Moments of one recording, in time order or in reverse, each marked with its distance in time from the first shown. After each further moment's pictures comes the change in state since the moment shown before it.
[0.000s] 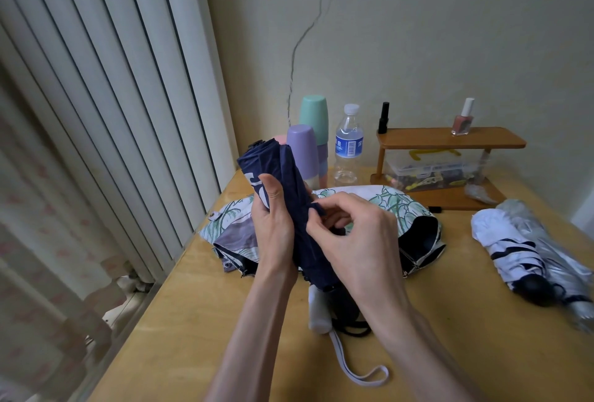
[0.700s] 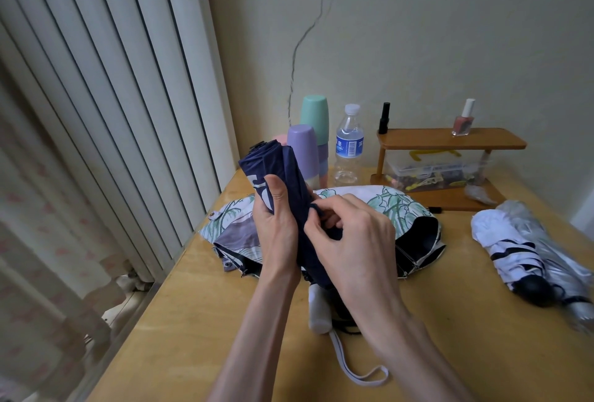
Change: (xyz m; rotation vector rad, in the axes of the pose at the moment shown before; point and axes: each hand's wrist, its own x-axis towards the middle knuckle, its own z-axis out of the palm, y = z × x) left_hand 0.001 -0.008 0.000 -0.001 0.006 0.078; right_hand -0.005 0.000 0.007 -0.172 0.052 -0.103
